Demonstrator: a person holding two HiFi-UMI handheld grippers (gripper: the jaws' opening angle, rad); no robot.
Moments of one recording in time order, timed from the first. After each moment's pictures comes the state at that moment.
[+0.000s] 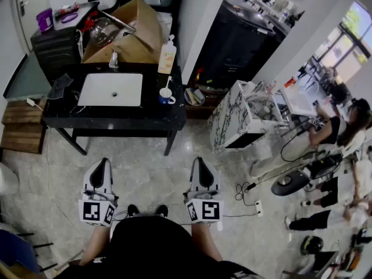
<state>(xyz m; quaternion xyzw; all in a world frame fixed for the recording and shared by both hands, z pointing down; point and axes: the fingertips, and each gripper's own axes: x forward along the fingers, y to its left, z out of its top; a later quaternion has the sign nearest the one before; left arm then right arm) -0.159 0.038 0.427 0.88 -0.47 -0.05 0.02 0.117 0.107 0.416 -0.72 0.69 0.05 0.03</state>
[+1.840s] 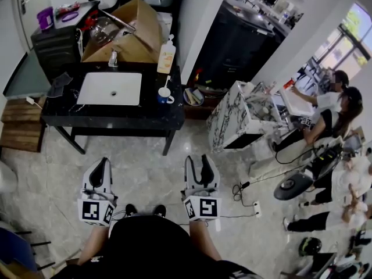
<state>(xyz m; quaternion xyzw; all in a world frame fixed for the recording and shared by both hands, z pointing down) -0.151 0.046 0.431 0.88 -0.47 -0.04 0.02 0.122 0.104 0.420 -0.72 0.70 0.04 0.03</state>
